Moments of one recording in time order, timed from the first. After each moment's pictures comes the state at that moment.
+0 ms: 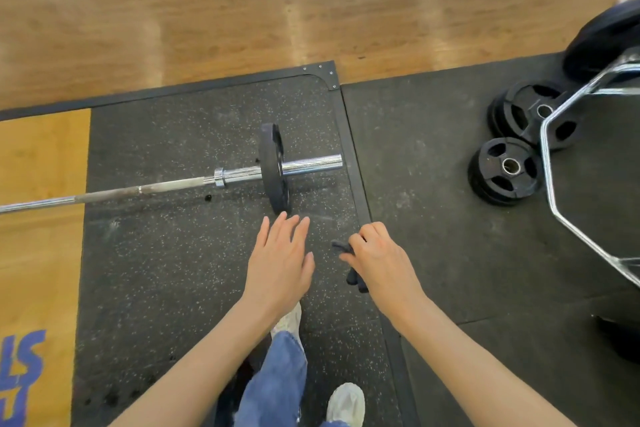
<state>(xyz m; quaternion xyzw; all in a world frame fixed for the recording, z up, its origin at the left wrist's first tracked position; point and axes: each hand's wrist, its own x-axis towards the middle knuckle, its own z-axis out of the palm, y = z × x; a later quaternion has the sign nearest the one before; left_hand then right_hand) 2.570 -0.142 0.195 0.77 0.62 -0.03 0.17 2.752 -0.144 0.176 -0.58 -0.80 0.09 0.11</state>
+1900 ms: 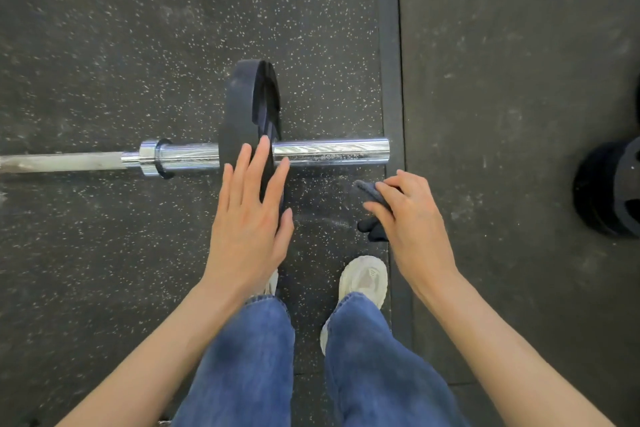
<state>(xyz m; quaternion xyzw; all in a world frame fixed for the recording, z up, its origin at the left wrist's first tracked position) 2.518 0.061 -0.083 0.74 0.66 0.03 0.15 2.741 0.084 -0.094 -0.66 -0.68 0.33 0.06</state>
